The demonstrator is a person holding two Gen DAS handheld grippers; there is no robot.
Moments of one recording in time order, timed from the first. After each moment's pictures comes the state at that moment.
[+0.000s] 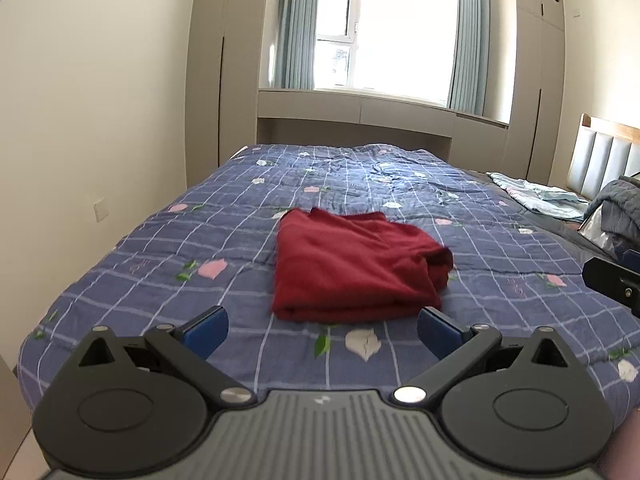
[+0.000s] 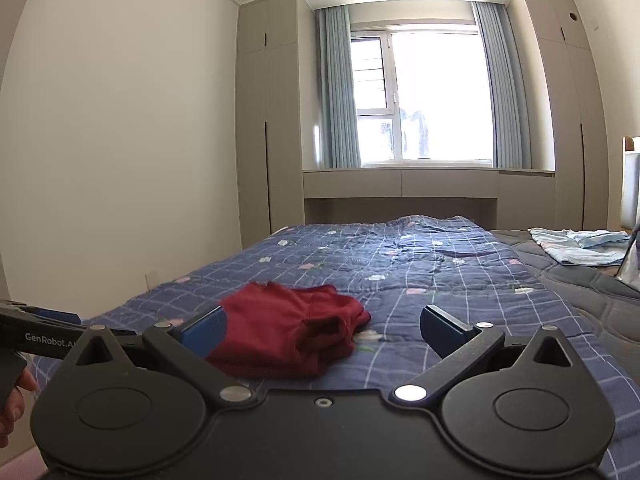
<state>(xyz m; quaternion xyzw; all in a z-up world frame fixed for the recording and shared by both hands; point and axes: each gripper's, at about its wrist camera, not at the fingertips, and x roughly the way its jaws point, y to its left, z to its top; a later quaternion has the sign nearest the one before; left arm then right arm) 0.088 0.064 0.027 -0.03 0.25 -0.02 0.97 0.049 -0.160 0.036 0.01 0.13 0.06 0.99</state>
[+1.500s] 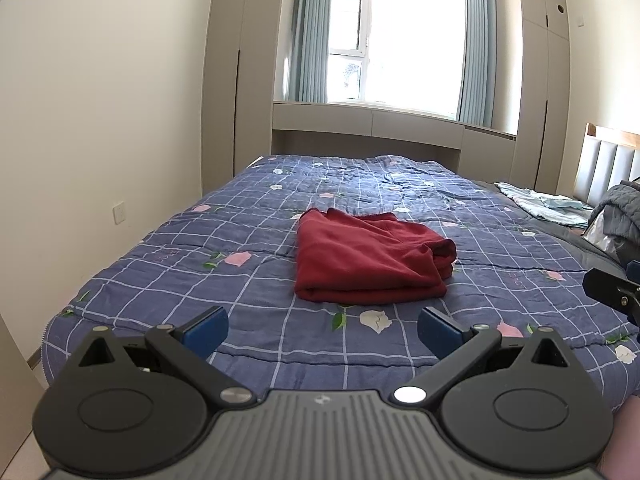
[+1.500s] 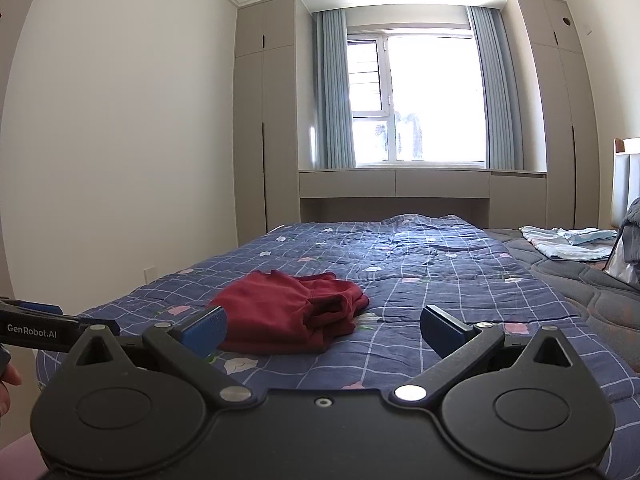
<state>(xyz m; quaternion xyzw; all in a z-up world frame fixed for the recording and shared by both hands) 0.039 0.074 0.023 -0.03 0.23 0.00 0.97 0.014 -0.152 0.025 0.02 0.12 0.06 0.99</state>
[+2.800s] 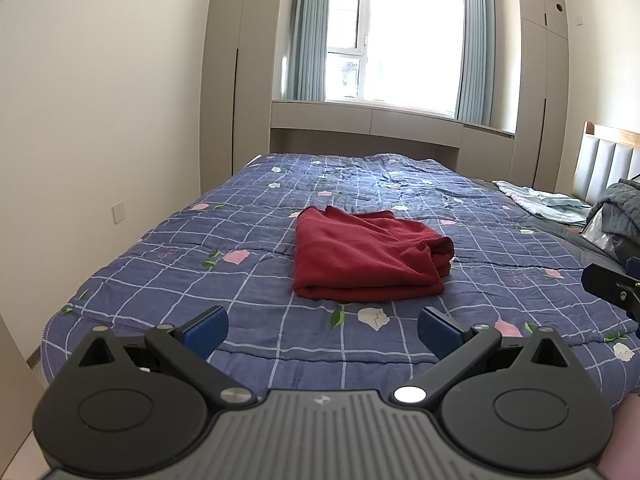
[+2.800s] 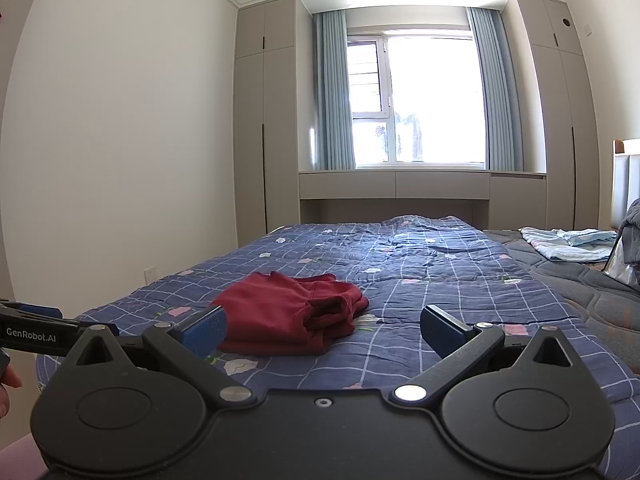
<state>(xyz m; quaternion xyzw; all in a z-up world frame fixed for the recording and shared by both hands) 0.036 0.074 0.022 -0.03 0.23 0.00 0.97 0.013 -0.152 0.025 0.01 0.12 0.06 0.99</state>
